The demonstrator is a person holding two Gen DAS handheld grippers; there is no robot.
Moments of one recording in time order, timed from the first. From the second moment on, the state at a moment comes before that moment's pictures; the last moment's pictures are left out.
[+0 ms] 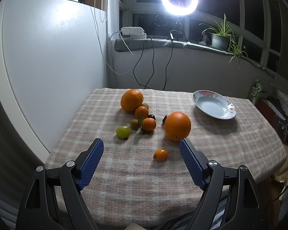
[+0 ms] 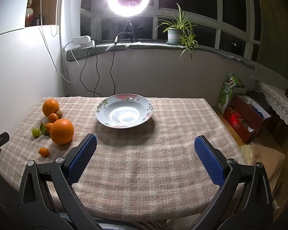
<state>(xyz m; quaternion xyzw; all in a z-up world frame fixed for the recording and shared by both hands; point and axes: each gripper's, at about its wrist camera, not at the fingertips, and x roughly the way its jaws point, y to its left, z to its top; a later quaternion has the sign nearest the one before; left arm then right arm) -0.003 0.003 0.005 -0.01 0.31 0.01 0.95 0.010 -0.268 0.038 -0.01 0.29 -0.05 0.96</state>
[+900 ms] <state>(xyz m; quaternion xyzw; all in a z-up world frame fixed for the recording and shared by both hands) -0.003 0.002 0.005 -0.01 0.31 0.01 0.95 0.010 -0.271 0.035 0.00 0.29 -0.05 0.96</state>
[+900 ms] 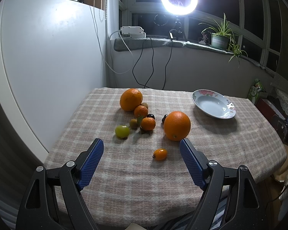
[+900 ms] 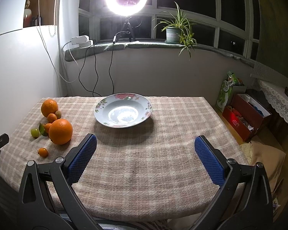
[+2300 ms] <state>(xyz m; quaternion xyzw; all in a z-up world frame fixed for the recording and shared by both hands) 0.059 -0.003 -0.034 -0.08 0.36 -0.12 0.92 0.084 -0.234 -0.002 0.04 0.37 0.17 0.91</state>
